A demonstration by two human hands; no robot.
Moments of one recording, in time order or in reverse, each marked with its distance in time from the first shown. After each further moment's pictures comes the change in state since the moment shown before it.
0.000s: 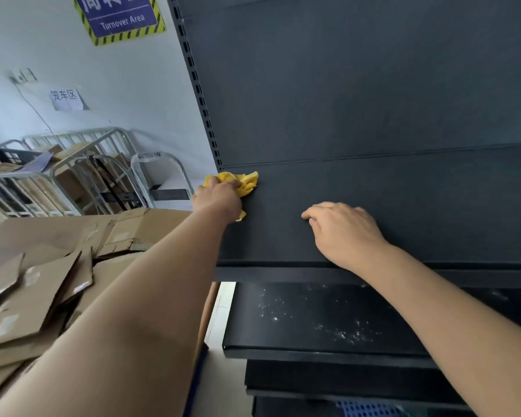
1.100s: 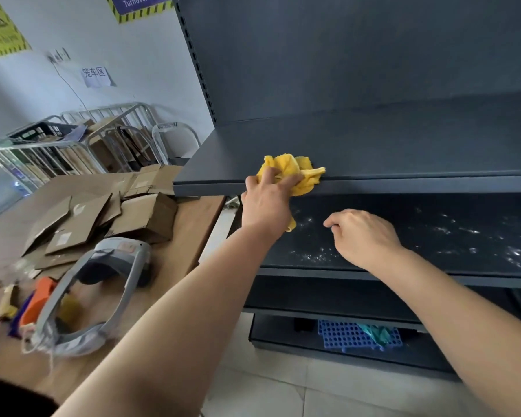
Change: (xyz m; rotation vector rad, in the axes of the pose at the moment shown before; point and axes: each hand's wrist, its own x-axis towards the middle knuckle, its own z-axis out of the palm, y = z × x) left_hand -0.238 0.104 0.046 -0.109 0.225 0.304; right_hand -0.180 0.084 -0.002 0.082 -0.094 0.055
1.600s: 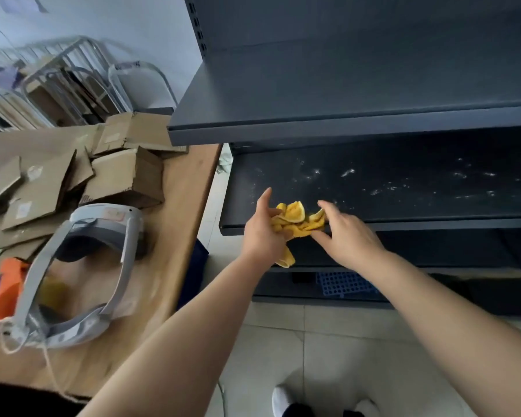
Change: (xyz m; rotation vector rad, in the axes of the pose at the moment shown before) left_hand -0.079 -0.101 0.095 -0.730 -0.299 -0.365; right_hand -0.010 -0.062 0.111 0.126 -0.179 0.118
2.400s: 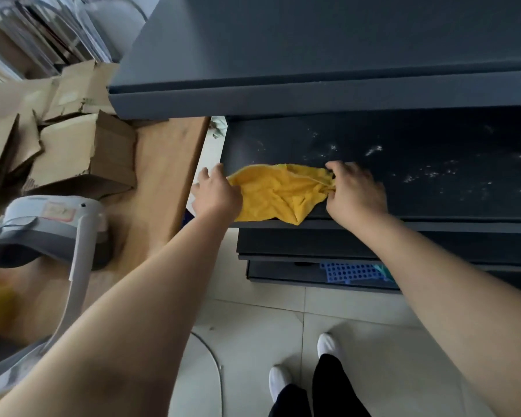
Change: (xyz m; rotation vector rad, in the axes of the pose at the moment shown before) left_hand 0.138 -0.058 -0.026 0.486 0.174 -0.317; right_hand 0.131 0.025 0.041 -0.134 0.017 0.131
